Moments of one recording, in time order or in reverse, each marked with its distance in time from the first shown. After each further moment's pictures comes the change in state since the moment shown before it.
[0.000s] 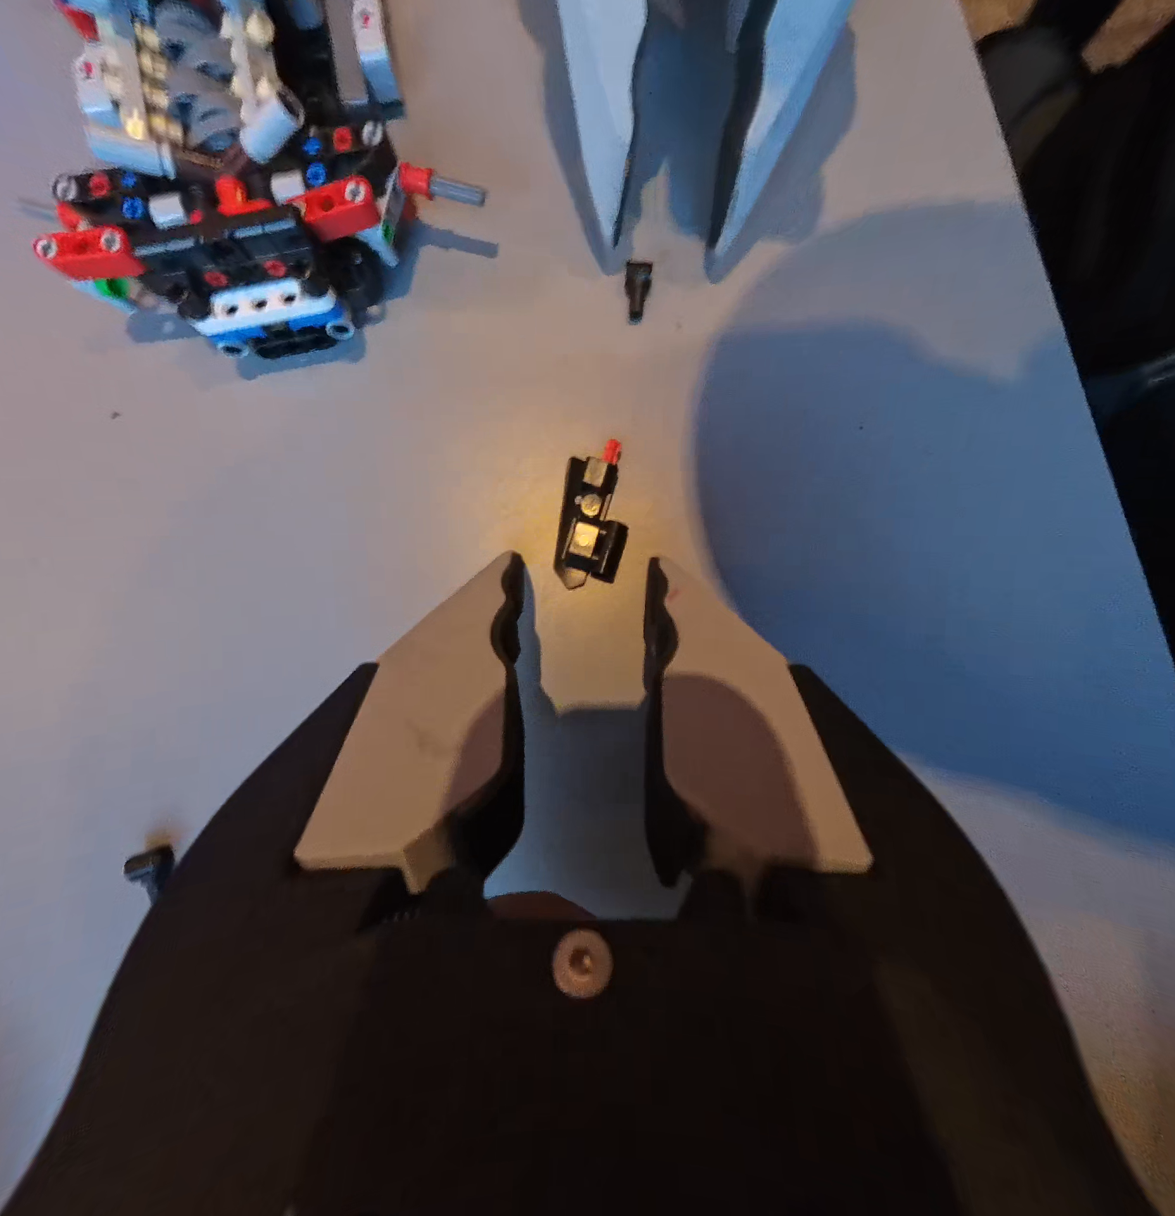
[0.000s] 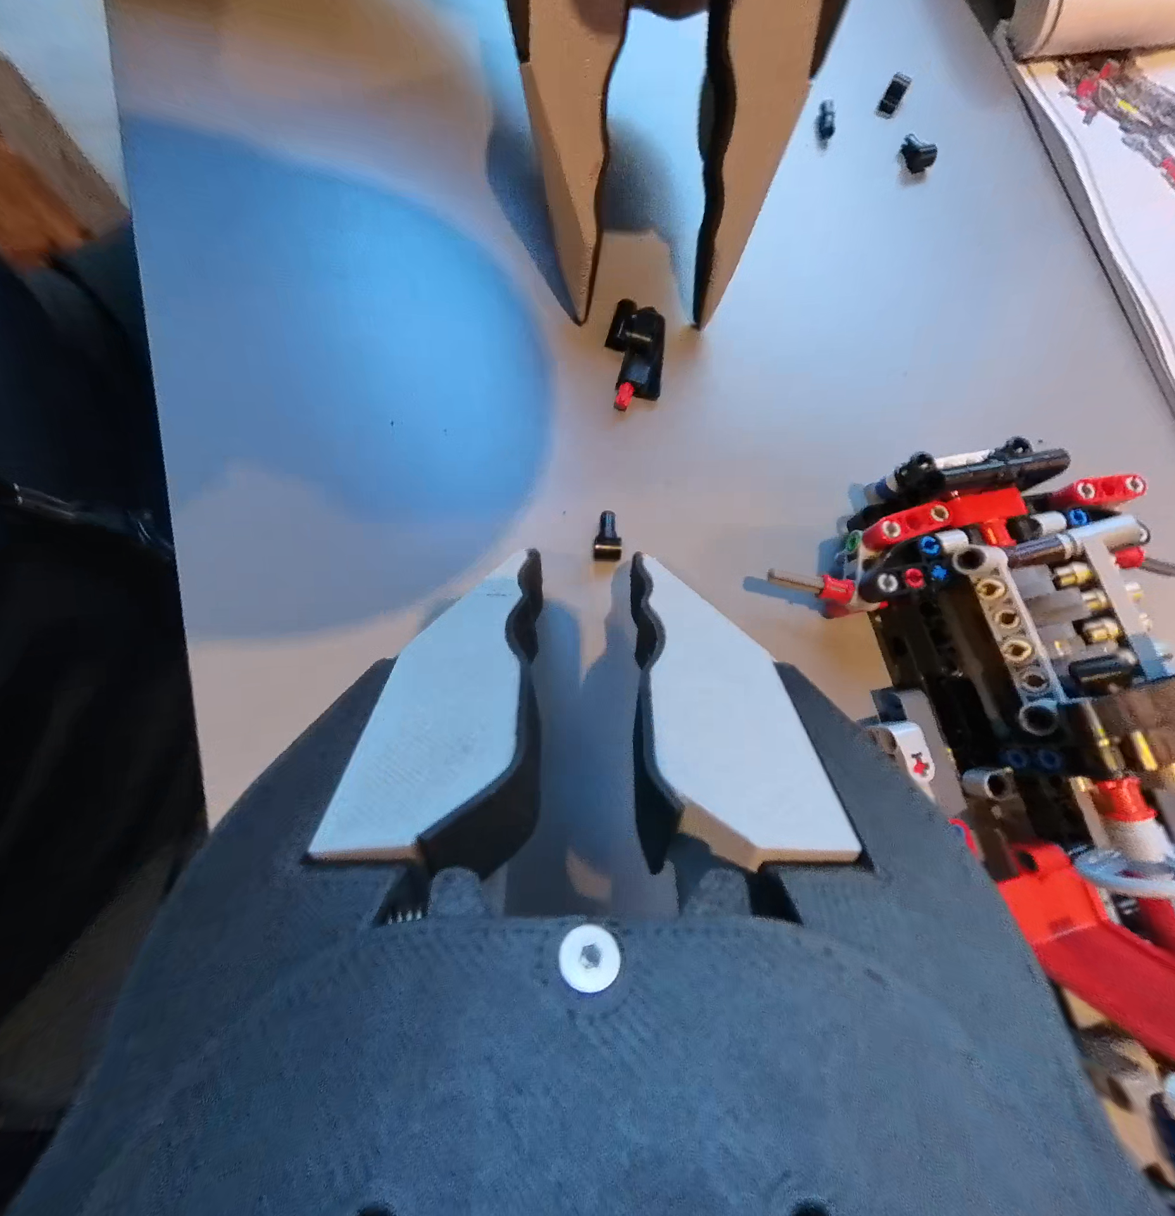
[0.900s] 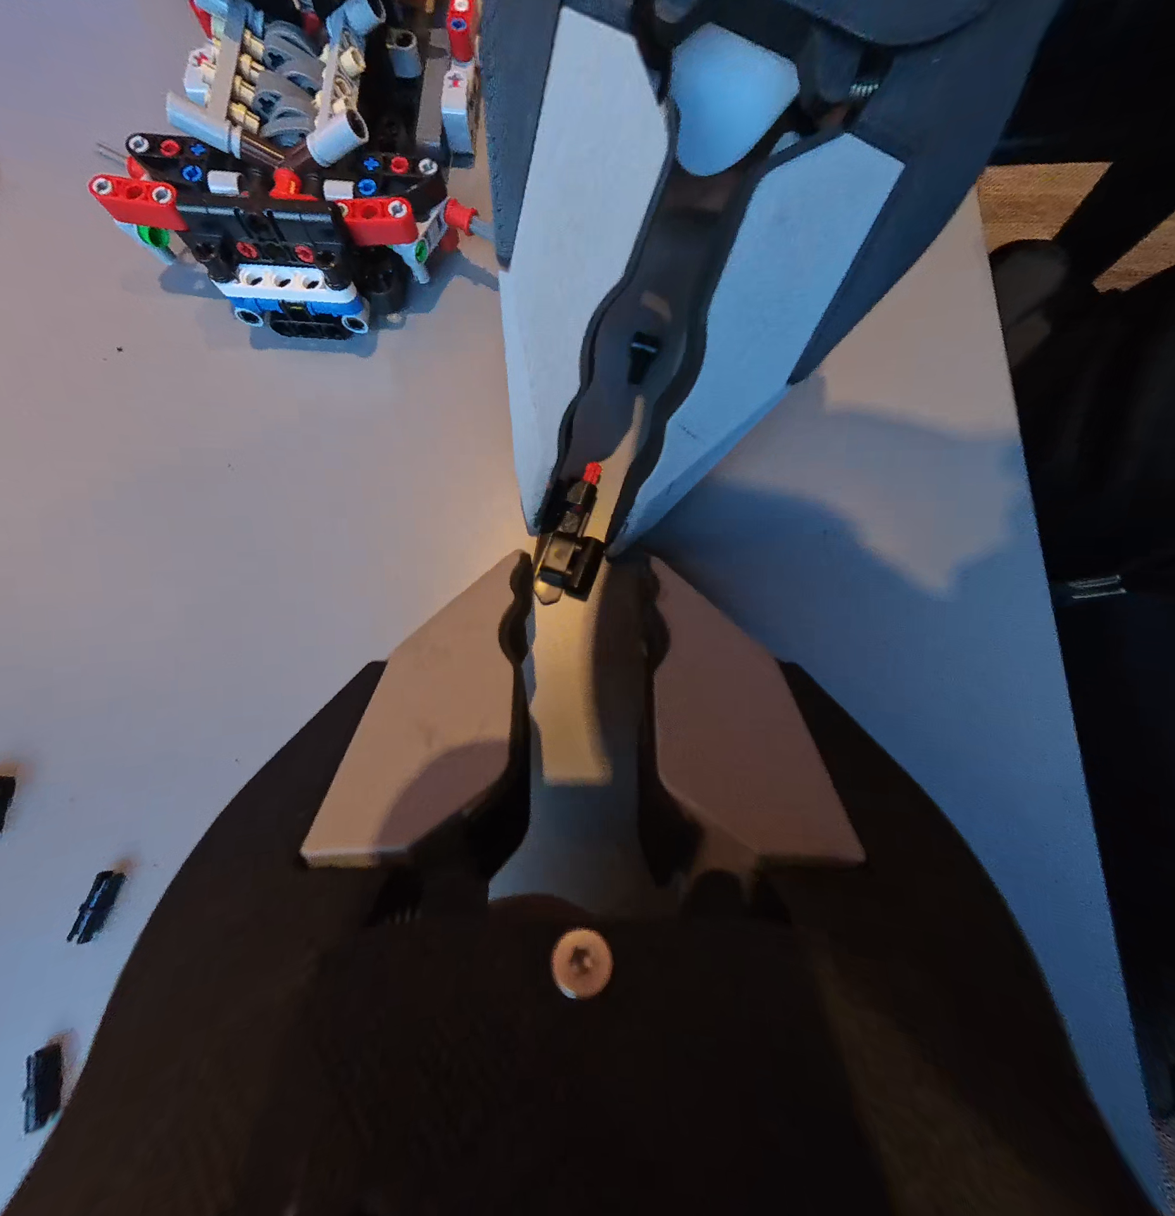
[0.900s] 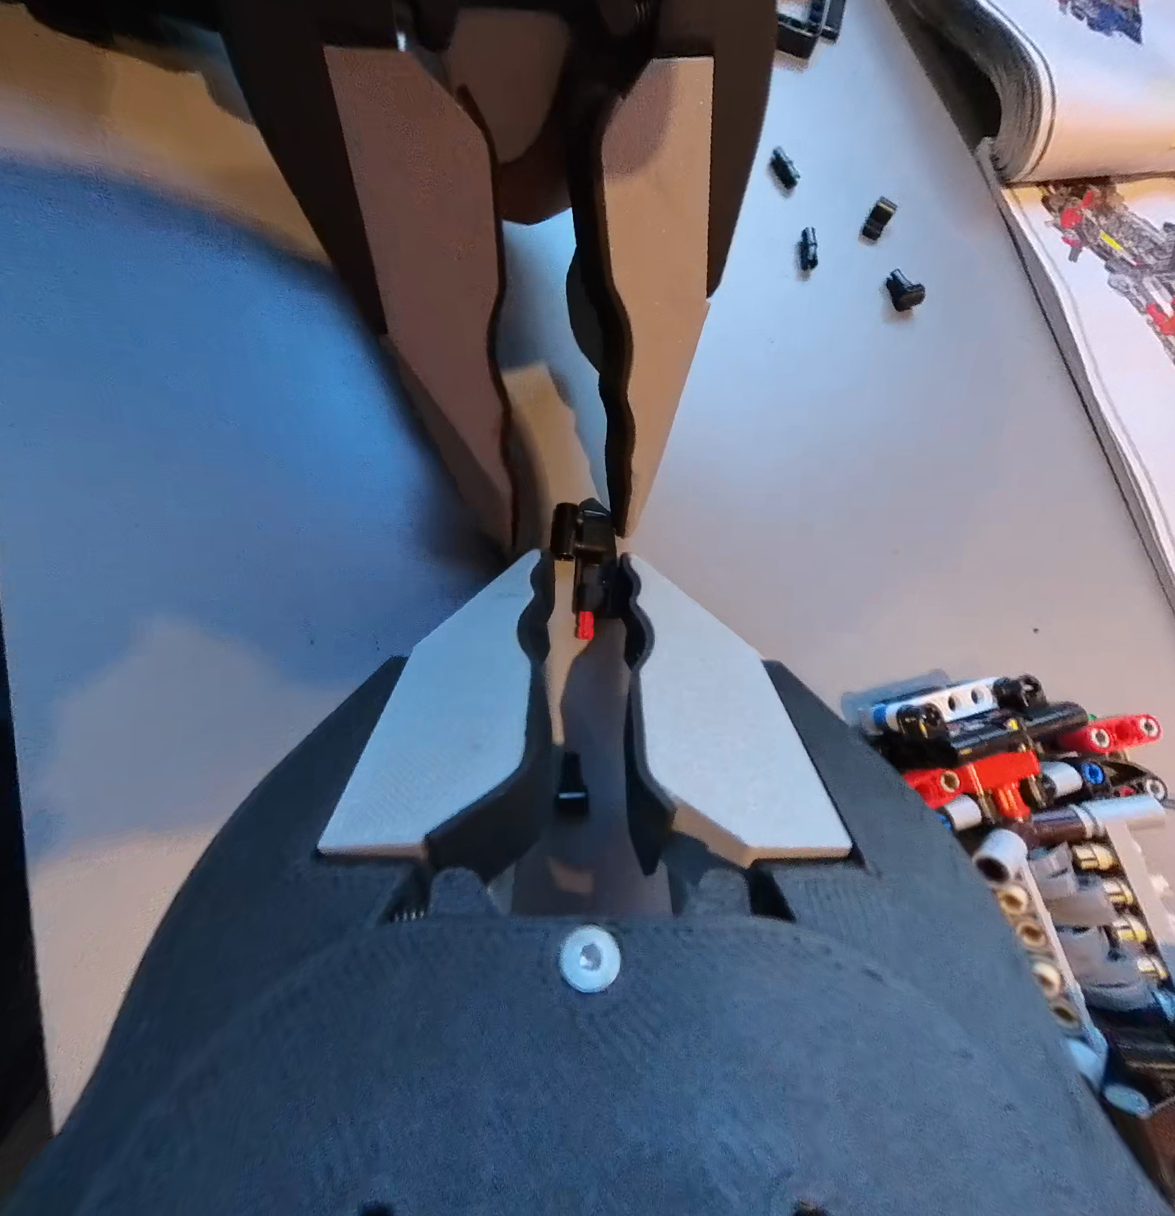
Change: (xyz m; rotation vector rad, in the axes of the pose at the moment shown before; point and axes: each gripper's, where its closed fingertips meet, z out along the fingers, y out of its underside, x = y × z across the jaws) left arm 0.013 -0.011 0.007 0.121 -0.125 -0.207; right arm 0.013 -0.045 0.057 -0.011 0.058 -0.018
